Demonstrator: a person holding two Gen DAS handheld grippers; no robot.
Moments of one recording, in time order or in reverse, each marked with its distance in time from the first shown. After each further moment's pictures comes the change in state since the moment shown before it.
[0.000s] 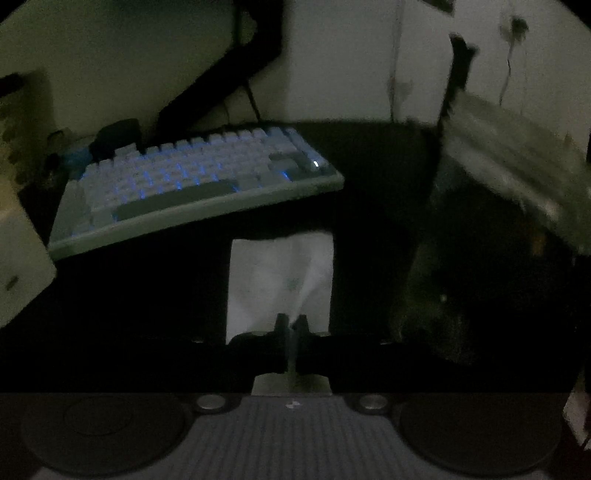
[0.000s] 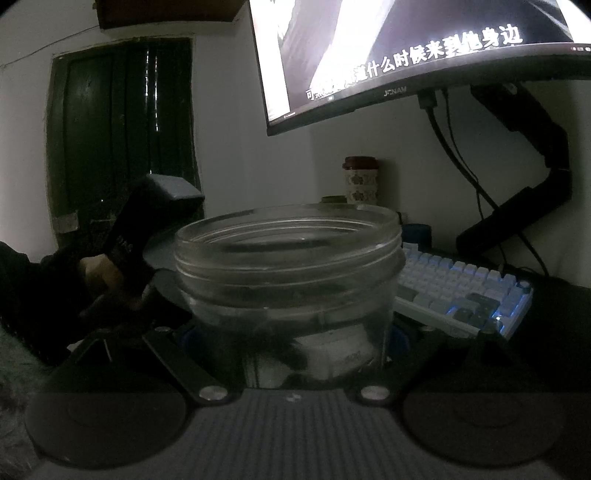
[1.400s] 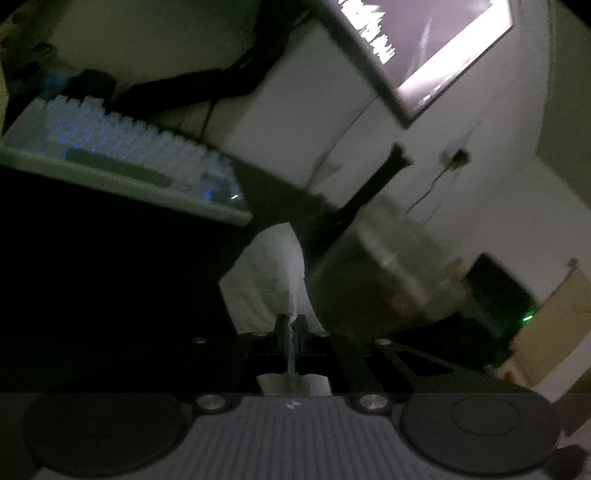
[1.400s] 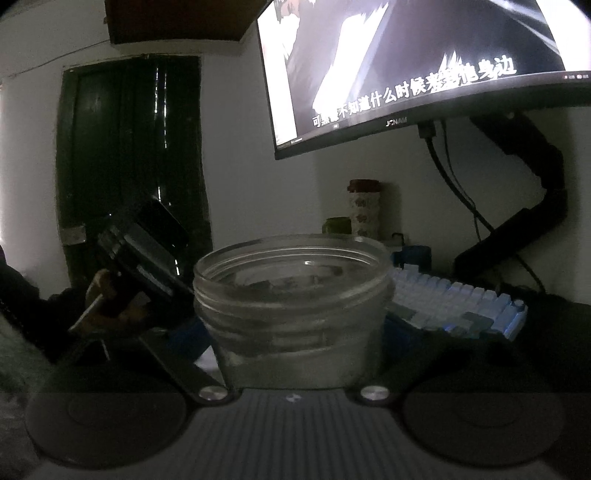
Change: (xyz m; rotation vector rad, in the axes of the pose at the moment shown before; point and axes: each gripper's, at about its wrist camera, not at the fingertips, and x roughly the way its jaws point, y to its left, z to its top) left arm -0.018 0.030 -0.028 -0.334 -0.141 -0.467; right arm -0.022 0.000 0.007 -0.009 -0.061 0.019
